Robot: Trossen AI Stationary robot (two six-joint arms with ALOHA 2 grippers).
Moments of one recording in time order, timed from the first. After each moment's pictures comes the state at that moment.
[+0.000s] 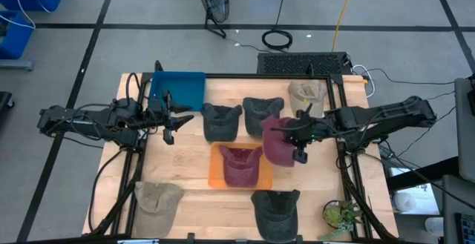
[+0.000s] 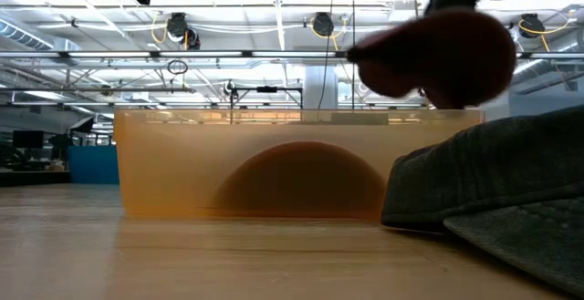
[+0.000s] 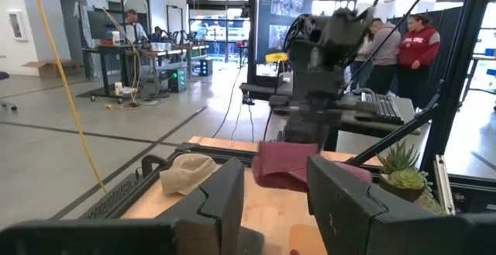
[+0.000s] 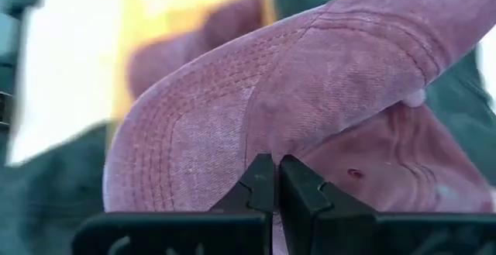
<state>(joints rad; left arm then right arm) -0.04 0.64 0.57 0.15 -0.19 -0.03 0.17 1.15 1.06 -0.80 0.11 0.33</state>
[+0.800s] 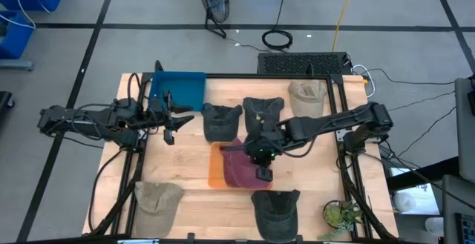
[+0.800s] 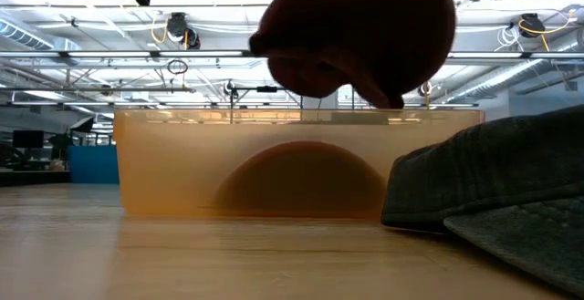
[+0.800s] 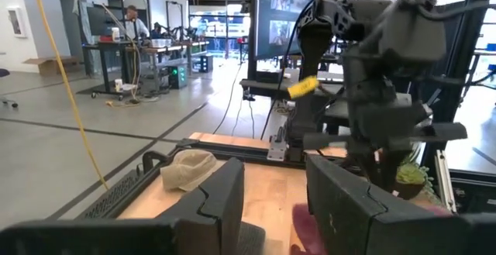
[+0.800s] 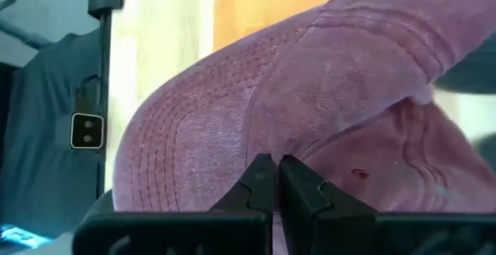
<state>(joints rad) -0.04 0.64 0.57 0.13 -0.19 -0.03 0.20 1.72 1.57 -0.86 -0.12 0.33</state>
